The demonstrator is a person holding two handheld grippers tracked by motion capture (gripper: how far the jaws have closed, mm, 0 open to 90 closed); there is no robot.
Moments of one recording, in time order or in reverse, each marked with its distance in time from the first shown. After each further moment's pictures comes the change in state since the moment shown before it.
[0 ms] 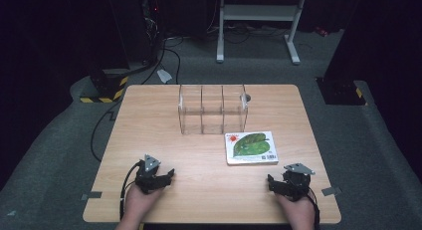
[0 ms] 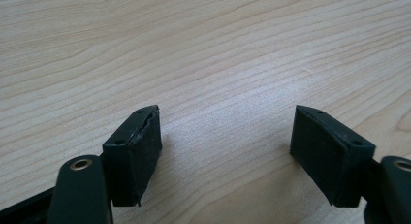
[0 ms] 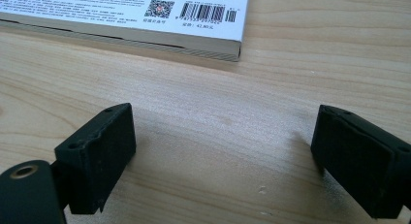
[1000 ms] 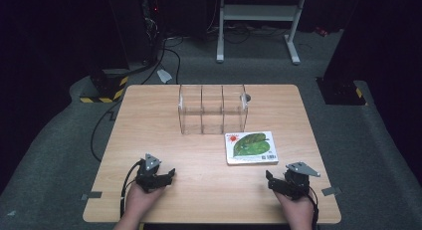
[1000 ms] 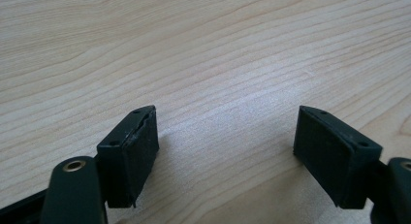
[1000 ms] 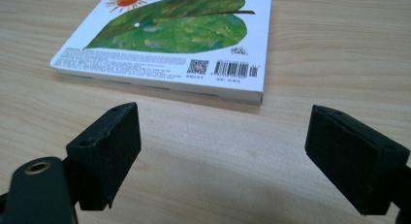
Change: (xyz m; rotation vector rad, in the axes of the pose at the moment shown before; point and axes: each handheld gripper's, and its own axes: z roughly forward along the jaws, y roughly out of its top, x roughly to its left) left arm 0.000 0.002 0.003 0.005 -0.005 0.005; right arm 0.009 0.013 -0.022 -0.123 0.063 0.036
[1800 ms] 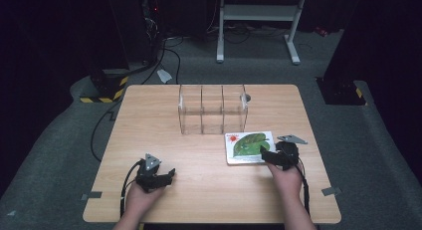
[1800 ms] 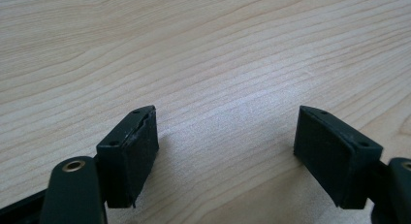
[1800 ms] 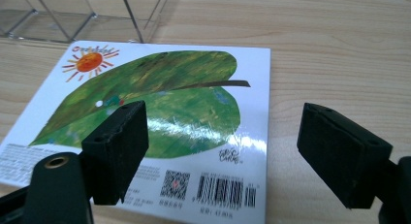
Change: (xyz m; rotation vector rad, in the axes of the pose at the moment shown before) left arm 0.000 0.000 0.000 0.000 -0.003 0.001; right arm -0.009 0.061 0.066 0.047 -0.026 0.044
